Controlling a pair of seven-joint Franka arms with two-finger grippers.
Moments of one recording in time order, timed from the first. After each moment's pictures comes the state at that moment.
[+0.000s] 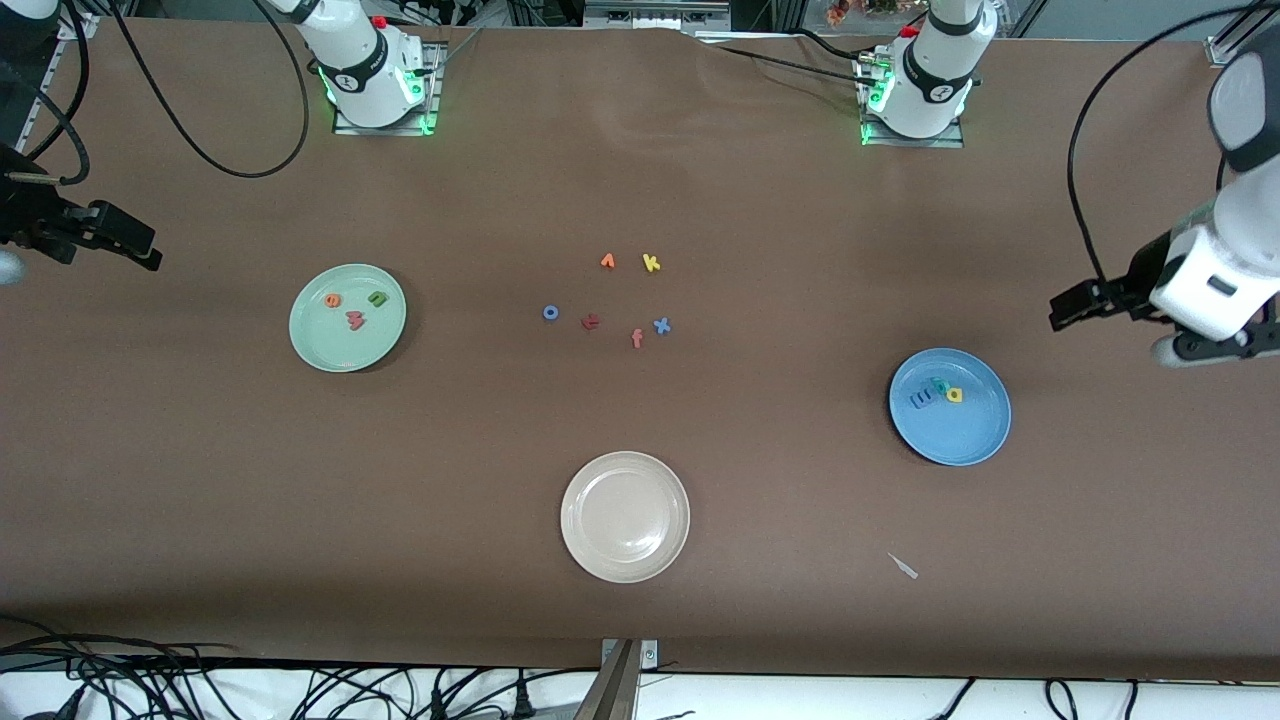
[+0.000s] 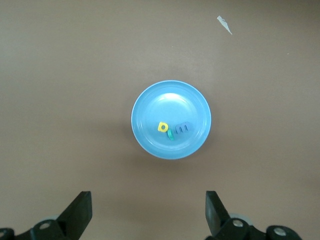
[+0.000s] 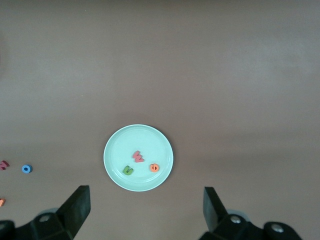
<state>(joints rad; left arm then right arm) 0.08 0.06 -0.09 -1.69 0.03 1.71 -0.19 0.00 0.00 -0.05 -1.66 -0.02 1.68 0.03</state>
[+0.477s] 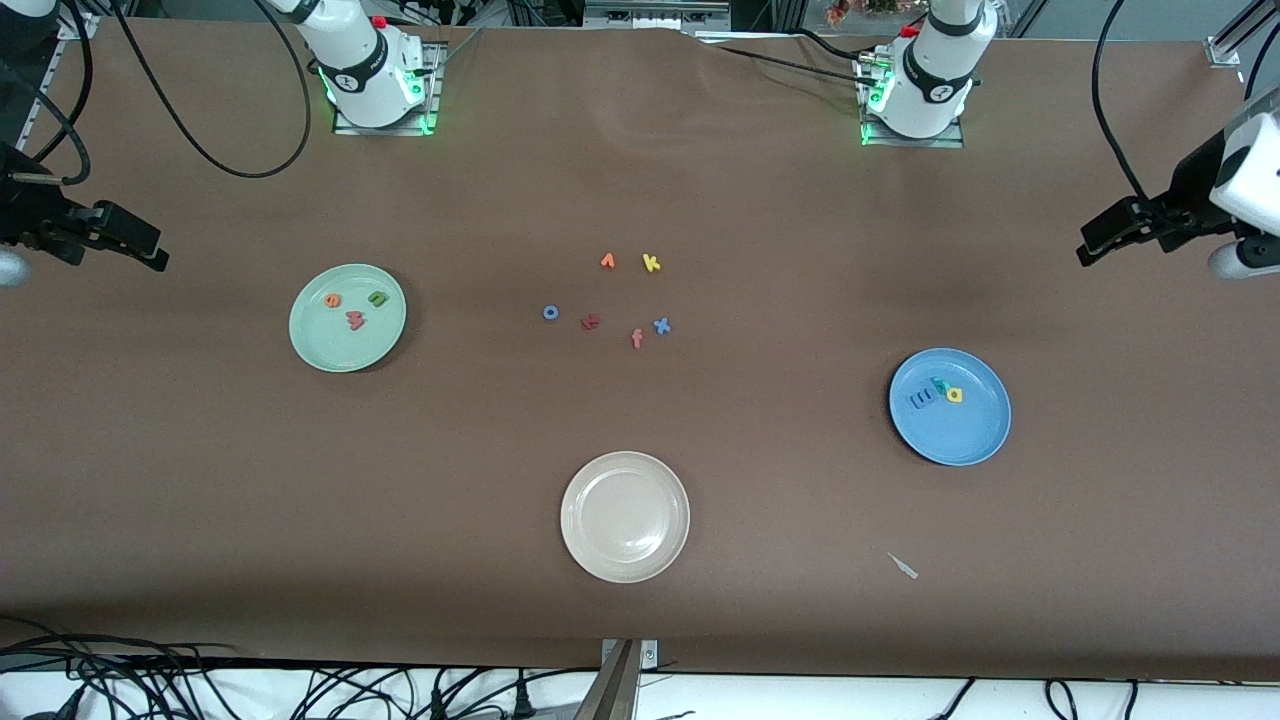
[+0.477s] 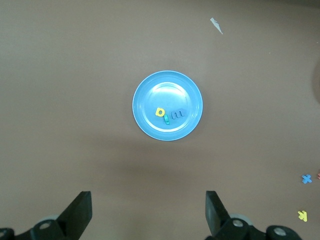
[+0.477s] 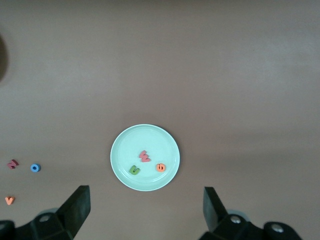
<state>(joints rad) 0.08 -0.07 -0.08 -1.71 -0.01 1.63 -0.19 0.00 0.00 -0.05 -1.66 0.01 1.68 0.03</state>
